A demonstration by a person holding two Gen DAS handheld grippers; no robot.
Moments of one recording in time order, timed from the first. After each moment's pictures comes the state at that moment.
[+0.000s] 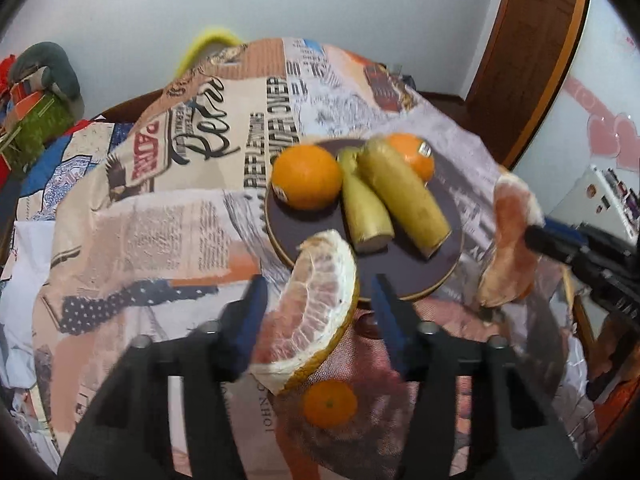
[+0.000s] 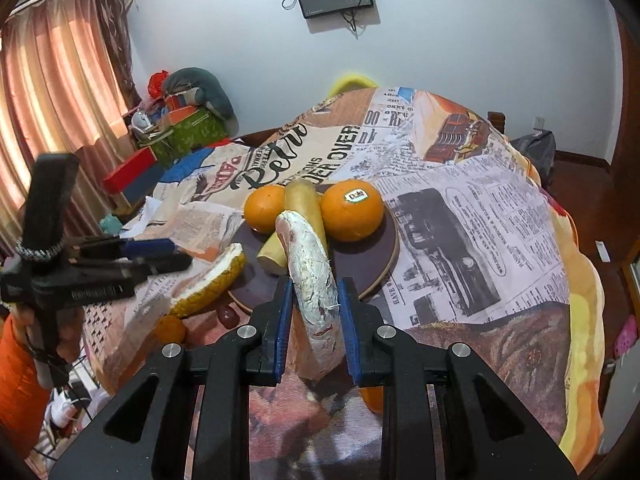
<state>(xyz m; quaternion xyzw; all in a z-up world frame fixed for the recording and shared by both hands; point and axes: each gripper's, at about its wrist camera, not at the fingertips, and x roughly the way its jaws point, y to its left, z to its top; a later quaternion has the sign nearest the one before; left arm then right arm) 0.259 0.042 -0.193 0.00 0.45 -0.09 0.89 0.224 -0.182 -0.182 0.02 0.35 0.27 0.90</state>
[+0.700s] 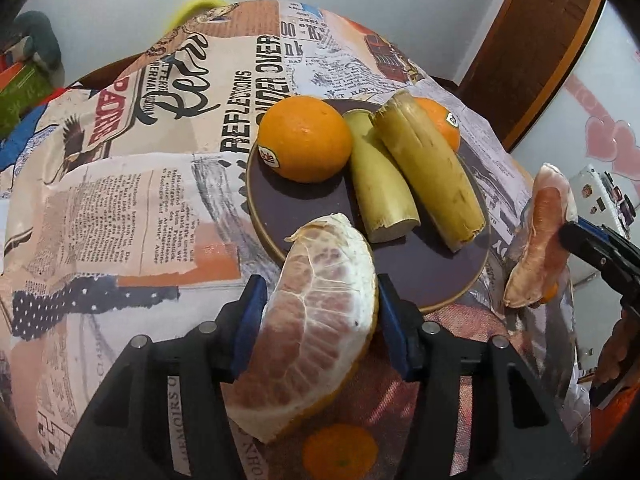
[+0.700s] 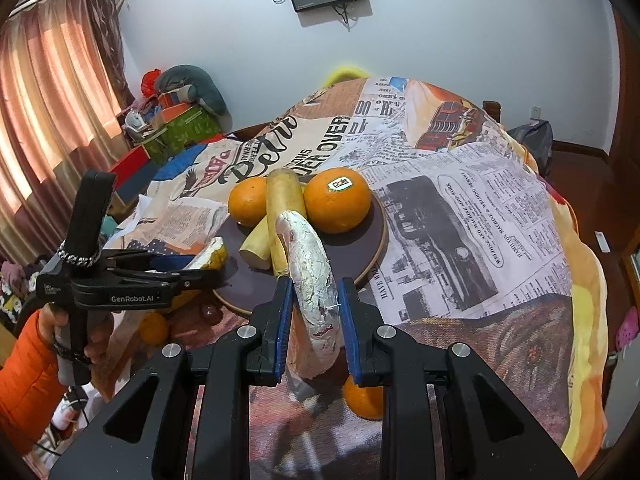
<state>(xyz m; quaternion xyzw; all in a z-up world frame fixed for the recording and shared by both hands) 0.291 0.045 -0.234 -0.04 0.49 -0.11 0.86 0.230 -0.190 -0.189 0.03 0.36 0.26 0.89</state>
